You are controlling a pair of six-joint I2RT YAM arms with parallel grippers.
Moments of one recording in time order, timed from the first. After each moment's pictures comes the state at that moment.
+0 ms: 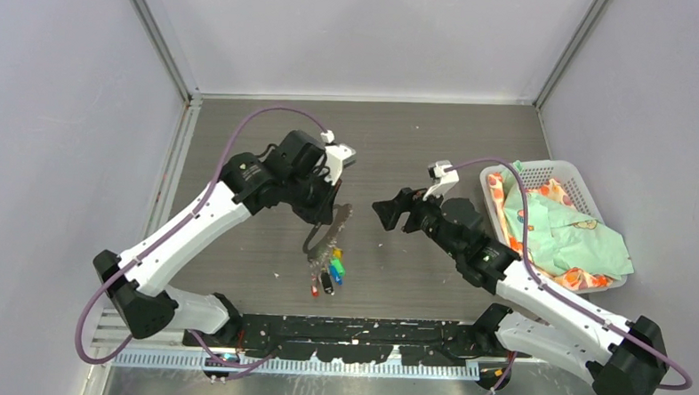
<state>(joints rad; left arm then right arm) -0.77 1.30 1.47 -1.00 0.21 -0.18 0.78 0.90 0.63 0.05 0.15 0.49</state>
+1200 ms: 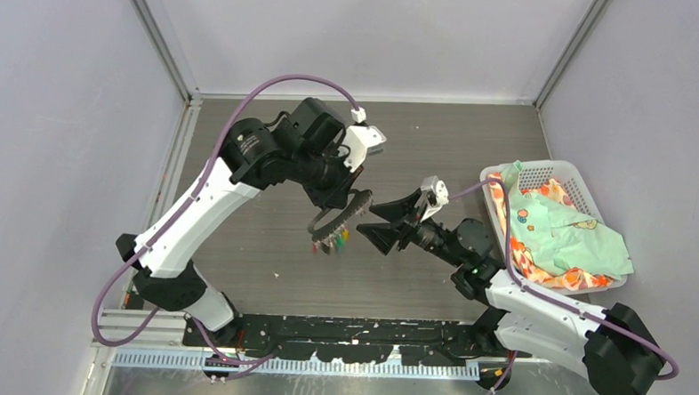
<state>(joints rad) -0.89 1.54 2.05 -1.40 0.18 0.02 0.78 0.95 0.36 0.79 -0.31 0.46</state>
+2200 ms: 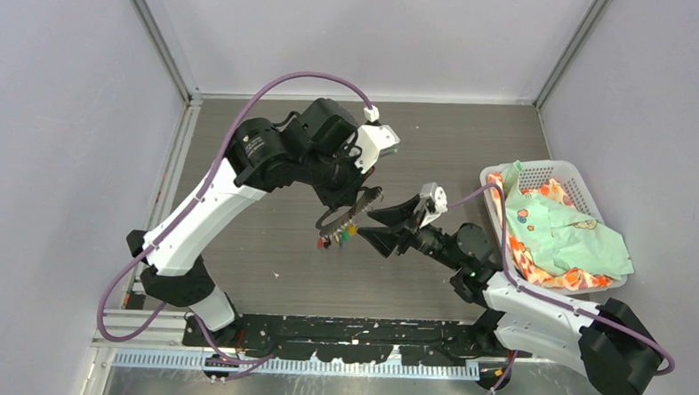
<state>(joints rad) -0.98 1.61 2.21 -1.43 0.09 0.02 0.78 0.97 0.31 0.91 -0.32 0.40</state>
